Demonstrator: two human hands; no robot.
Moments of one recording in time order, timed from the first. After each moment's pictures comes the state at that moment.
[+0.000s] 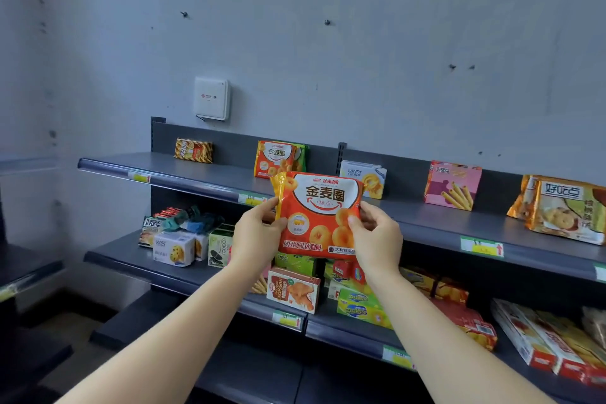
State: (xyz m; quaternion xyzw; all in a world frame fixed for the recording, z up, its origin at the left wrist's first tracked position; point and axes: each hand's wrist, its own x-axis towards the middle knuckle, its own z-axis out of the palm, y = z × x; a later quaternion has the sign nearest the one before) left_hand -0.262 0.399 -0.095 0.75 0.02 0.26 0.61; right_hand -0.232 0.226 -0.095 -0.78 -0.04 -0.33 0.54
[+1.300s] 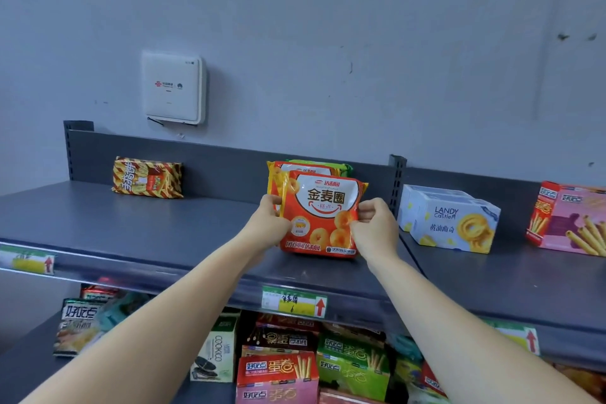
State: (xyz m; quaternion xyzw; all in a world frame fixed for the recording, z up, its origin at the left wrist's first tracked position) left_hand 0.156 0.580 -0.071 0.79 -0.04 0.04 0.62; right_hand 0.160 0.400 -0.084 -0.80 0.06 -0.31 0.51
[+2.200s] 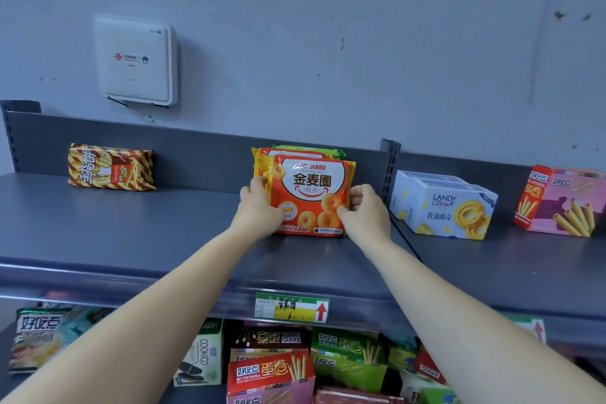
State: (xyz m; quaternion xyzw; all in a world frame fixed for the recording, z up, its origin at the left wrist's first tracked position) left_hand 0.215 0.581 -0.085 0.86 -0.03 0.11 0.50; right_hand 0.204 0.396 -0.091 -0.87 0.06 -0.30 0.40
